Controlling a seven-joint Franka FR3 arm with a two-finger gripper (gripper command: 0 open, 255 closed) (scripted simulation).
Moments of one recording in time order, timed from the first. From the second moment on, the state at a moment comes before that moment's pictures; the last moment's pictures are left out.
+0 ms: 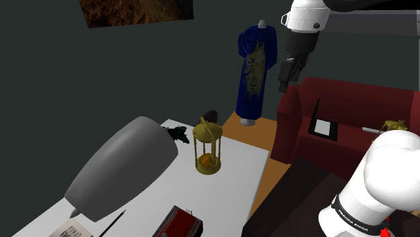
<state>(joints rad) -0.01 -0.80 0.05 -2.31 -0.04 1.56 -0.03</state>
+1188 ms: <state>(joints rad) -0.04 -0.51 0.27 -2.55 0.02 2.19 0.33</state>
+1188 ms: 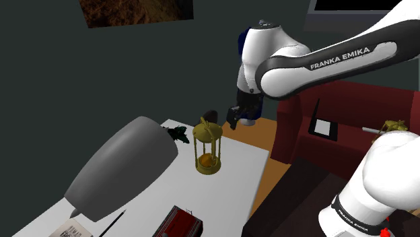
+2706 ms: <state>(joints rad) -0.17 0.05 0.43 -2.44 -0.37 2.66 0.87</state>
